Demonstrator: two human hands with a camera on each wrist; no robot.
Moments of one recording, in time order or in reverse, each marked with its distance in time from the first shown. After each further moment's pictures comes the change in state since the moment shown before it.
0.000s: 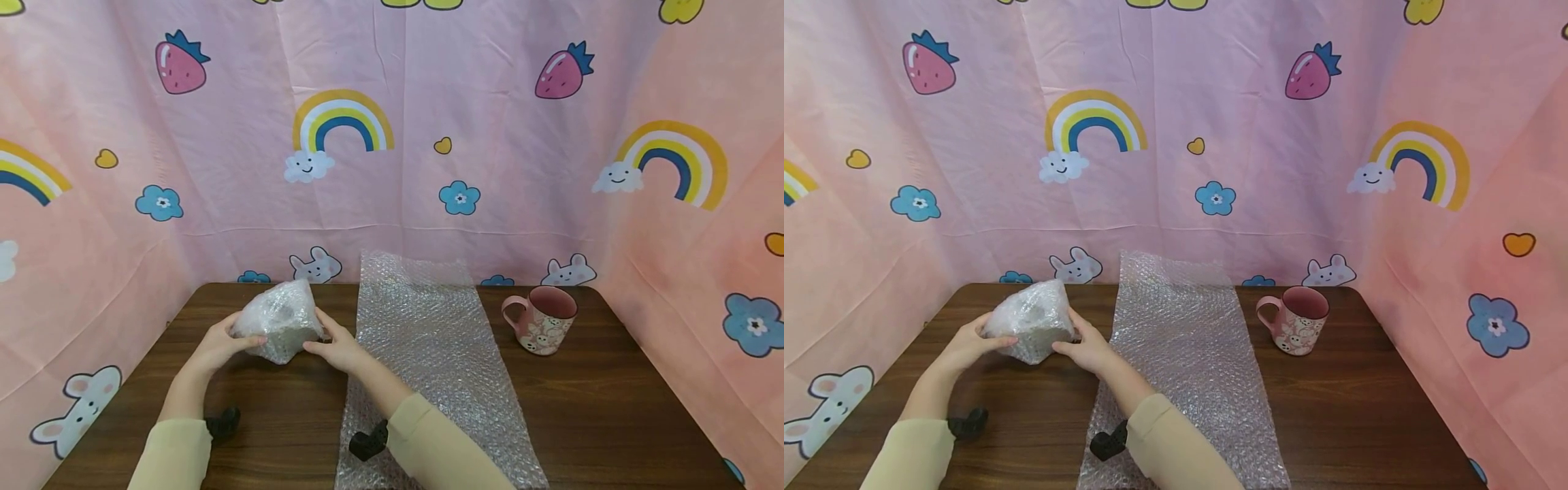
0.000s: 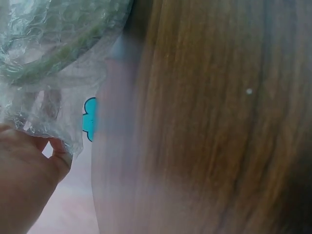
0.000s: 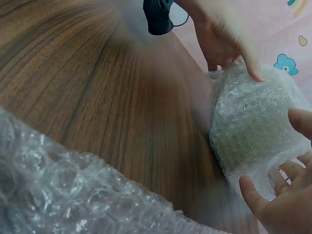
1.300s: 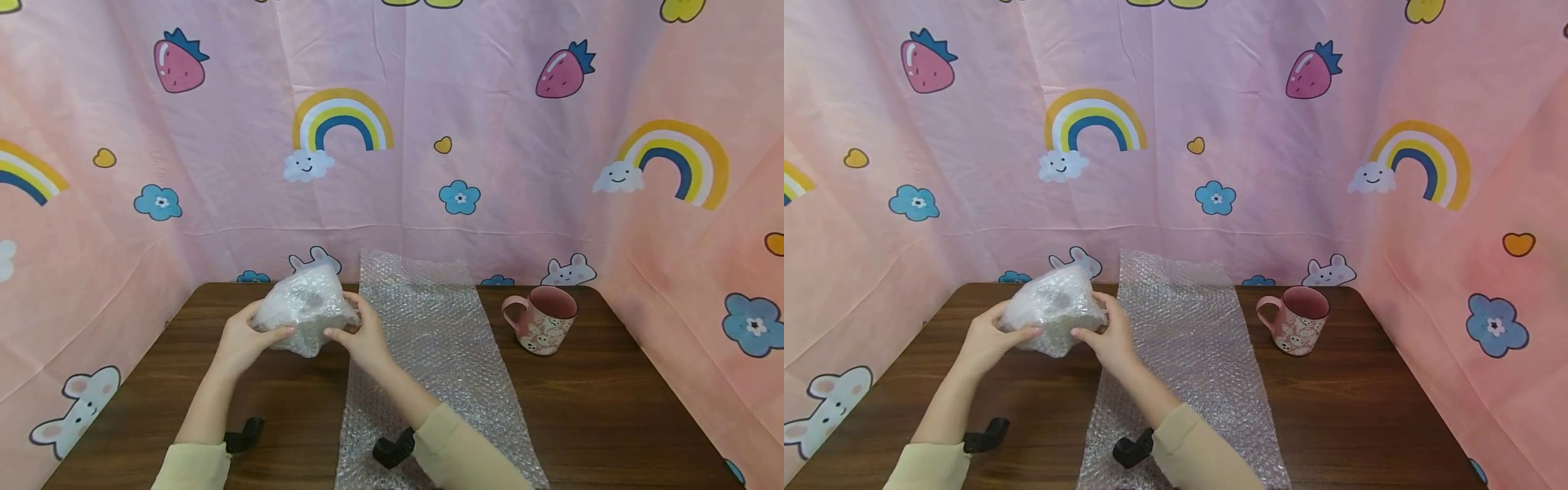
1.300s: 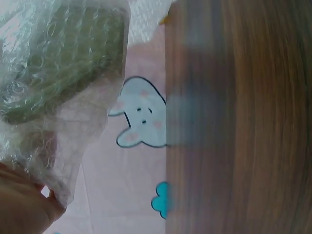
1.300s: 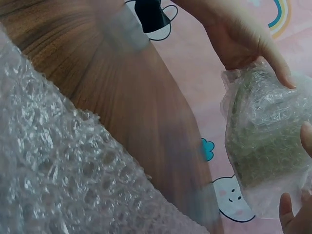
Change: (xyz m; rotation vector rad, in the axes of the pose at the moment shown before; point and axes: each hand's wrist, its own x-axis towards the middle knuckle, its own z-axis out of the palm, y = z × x) left_hand -0.026 0.078 0.041 -0.016 0.211 0.140; right_hand -0.021 -0.006 -0.031 0.019 0.328 -0.267
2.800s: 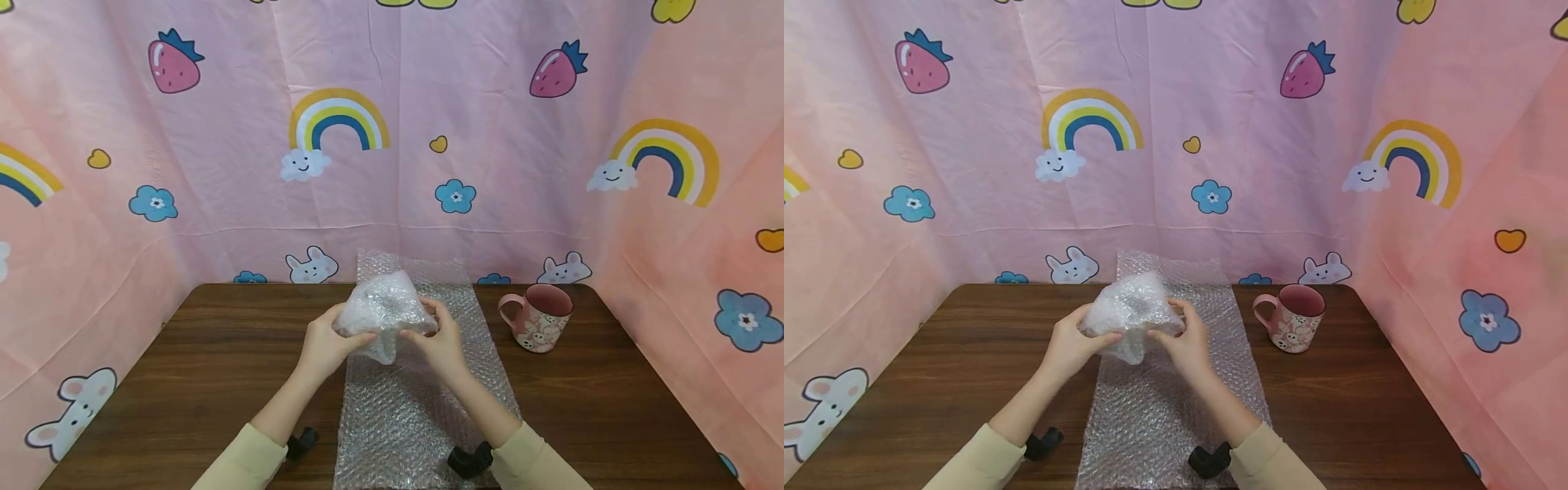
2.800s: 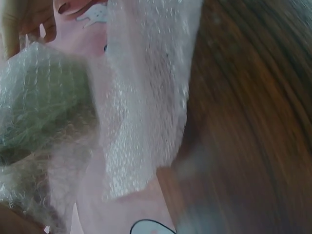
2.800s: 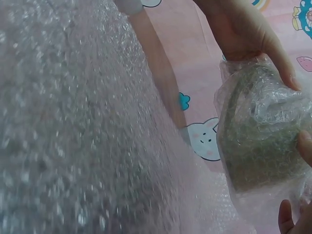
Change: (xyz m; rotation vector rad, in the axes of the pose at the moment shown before) left_hand -0.006 0.055 0.115 -0.164 -0.034 0.116; right_hand -0.041 0.000 -0.112 -0.142 0.203 0.044
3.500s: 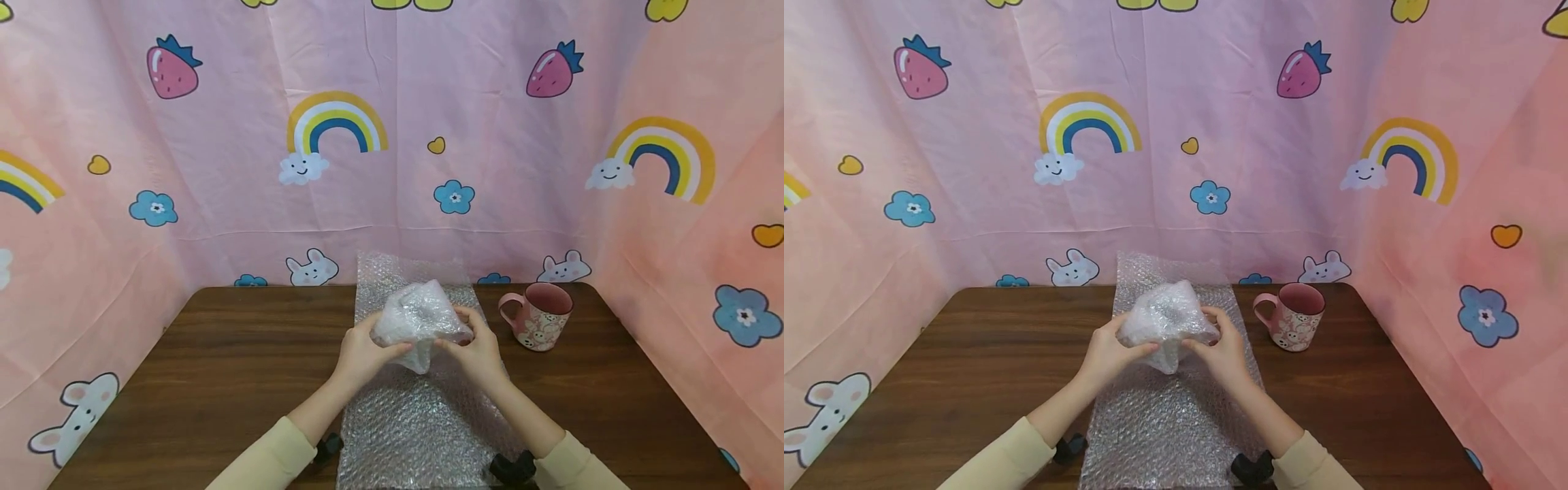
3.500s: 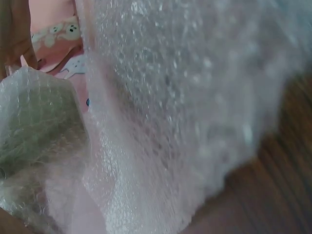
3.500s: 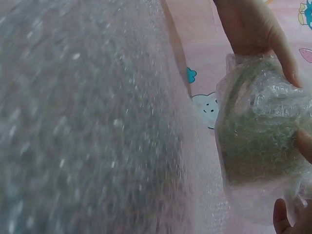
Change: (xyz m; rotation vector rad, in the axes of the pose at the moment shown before) left_hand -0.004 0.010 0.053 0.050 -0.031 0.076; right_hand -0.014 0.017 -0.055 -0.165 0.006 0.003
